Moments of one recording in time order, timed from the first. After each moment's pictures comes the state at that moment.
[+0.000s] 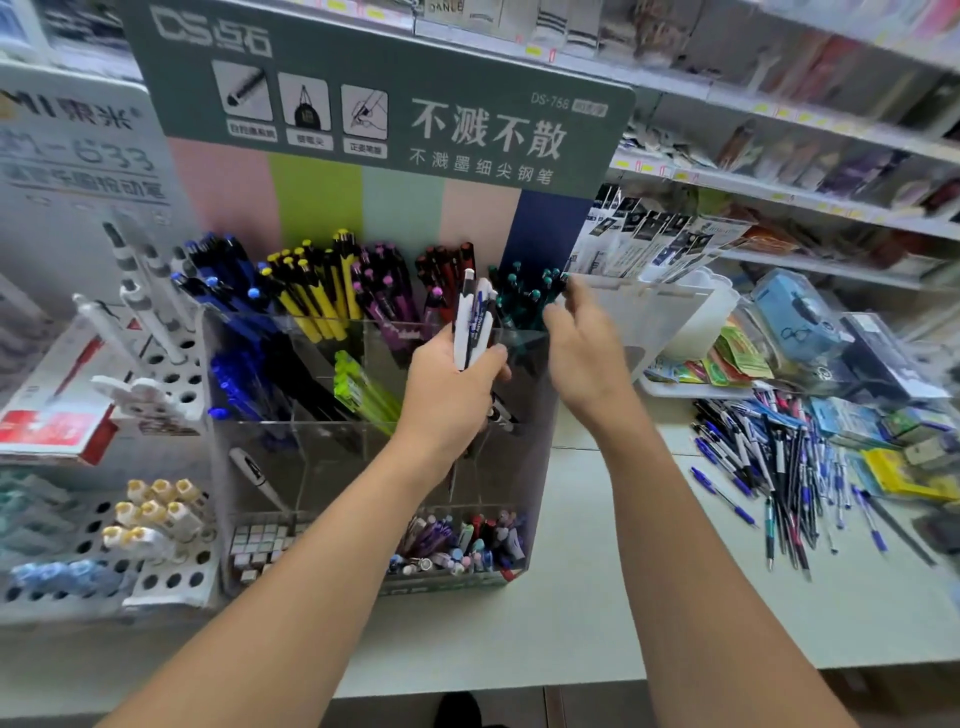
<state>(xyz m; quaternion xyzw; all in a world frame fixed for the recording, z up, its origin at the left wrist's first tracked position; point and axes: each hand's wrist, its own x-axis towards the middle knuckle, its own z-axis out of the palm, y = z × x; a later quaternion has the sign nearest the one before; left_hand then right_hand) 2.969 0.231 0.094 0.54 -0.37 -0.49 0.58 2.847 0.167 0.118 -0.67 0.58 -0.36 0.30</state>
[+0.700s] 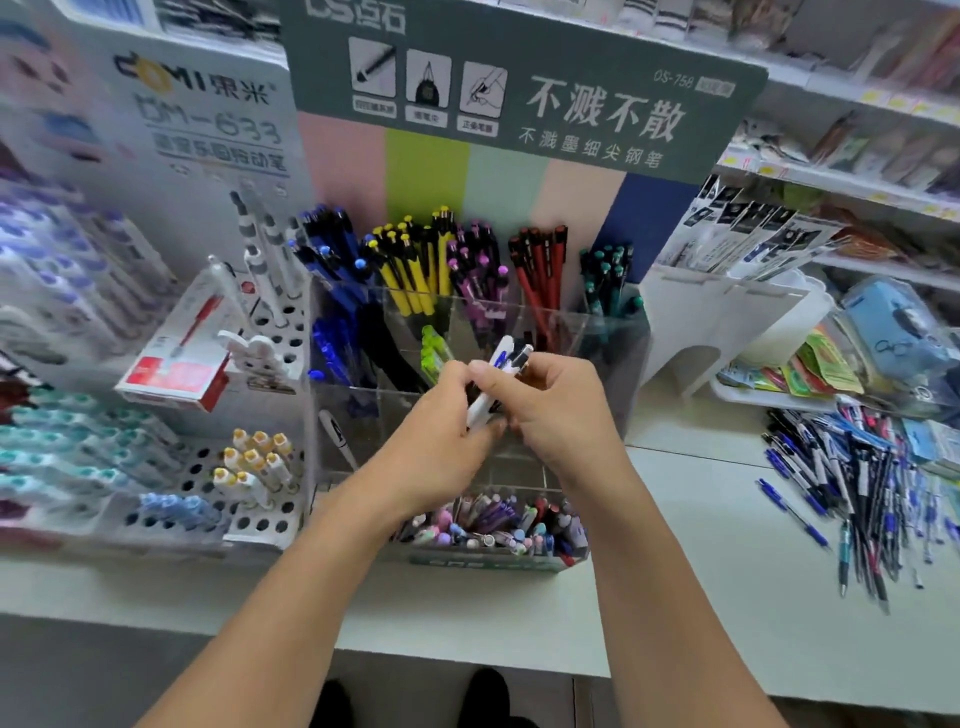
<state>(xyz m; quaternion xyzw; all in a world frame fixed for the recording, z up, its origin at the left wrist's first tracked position) 3.039 0.298 0.074 0.63 -0.54 -0.42 0.36 2.914 0.248 0.099 -0.61 0.53 -0.32 0.50</state>
